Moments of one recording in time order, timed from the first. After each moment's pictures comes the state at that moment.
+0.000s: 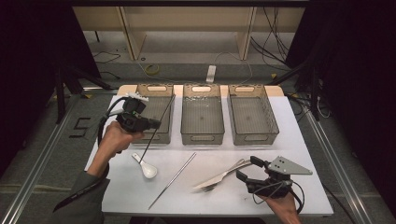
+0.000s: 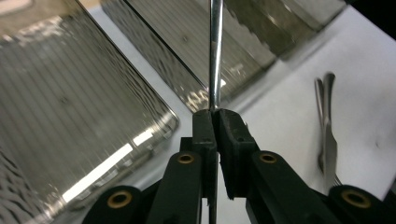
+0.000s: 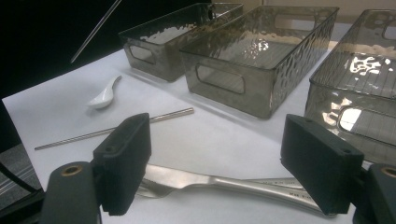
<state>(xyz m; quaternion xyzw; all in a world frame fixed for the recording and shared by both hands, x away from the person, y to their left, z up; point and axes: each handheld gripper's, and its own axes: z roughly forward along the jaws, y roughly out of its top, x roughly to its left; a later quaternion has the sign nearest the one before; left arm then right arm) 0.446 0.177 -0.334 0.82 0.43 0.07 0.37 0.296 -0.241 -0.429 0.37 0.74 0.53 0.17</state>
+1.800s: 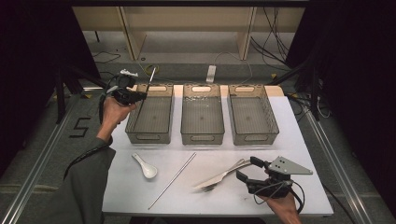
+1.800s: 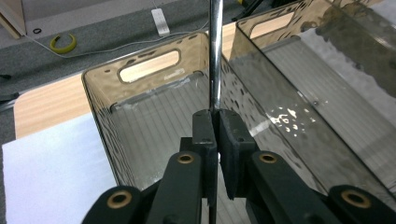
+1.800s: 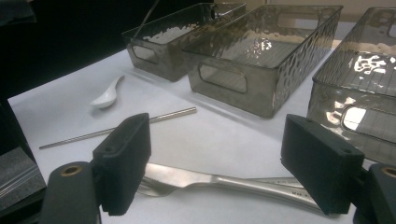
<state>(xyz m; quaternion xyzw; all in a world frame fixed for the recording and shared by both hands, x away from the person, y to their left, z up) 0.541 0.217 -0.356 0.78 0.49 0.19 0.35 0.296 -0.243 -0.430 0.37 0.74 0.53 0.17</state>
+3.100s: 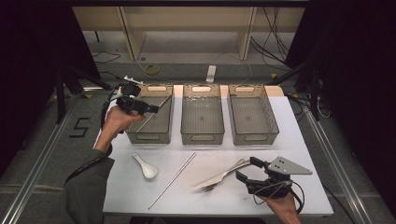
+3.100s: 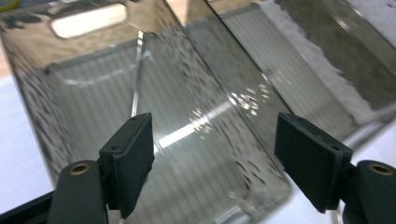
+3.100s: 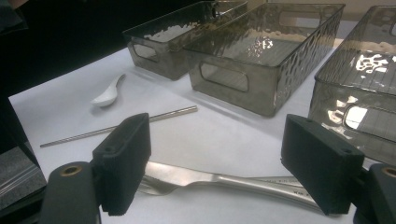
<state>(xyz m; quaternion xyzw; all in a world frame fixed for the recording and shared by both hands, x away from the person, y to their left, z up) 0.512 0.200 -0.359 0.79 0.49 0.11 0.35 0.296 -0.242 -0.431 0.37 0.75 0.53 0.16</state>
